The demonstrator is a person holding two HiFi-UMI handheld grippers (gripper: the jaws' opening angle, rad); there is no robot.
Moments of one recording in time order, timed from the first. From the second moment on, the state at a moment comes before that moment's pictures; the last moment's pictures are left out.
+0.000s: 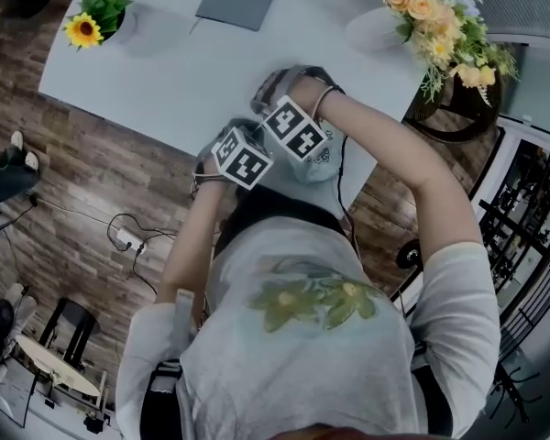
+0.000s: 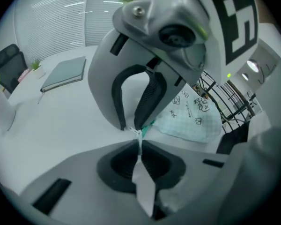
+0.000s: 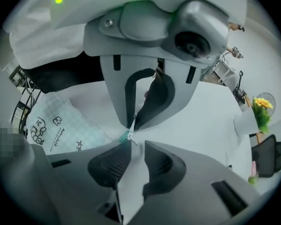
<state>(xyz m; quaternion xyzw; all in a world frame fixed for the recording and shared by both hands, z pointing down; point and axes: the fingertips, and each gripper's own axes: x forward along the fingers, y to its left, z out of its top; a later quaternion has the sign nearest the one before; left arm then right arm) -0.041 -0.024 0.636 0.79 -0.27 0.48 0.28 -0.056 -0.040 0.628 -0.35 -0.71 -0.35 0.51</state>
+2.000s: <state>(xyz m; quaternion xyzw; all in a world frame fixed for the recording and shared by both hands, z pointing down) -0.043 -0.028 0.637 0.77 -0.28 0.46 0.34 -0.029 -0.043 0.621 -0.29 -0.72 -0.32 0.53</state>
